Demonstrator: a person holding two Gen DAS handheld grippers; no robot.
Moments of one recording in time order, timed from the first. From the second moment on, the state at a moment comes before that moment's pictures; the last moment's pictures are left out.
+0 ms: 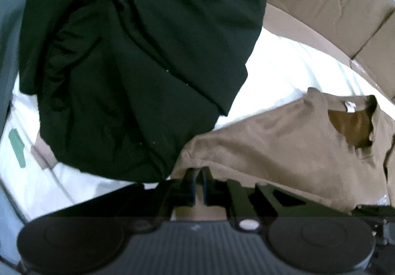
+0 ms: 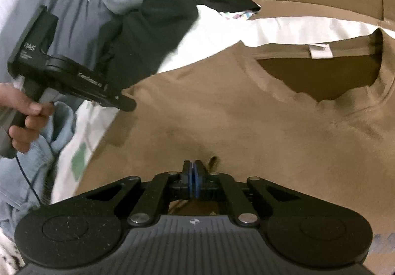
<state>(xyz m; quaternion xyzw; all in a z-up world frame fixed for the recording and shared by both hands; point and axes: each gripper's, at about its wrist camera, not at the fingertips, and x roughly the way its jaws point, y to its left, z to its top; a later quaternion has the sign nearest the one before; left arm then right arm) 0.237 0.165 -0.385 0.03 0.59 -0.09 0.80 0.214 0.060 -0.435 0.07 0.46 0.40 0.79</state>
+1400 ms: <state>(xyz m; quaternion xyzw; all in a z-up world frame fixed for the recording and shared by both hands) 0.065 0.184 -0.398 0.07 0.60 -0.16 0.78 0.101 0.077 -0.420 -0.13 0.40 0.50 0.76</state>
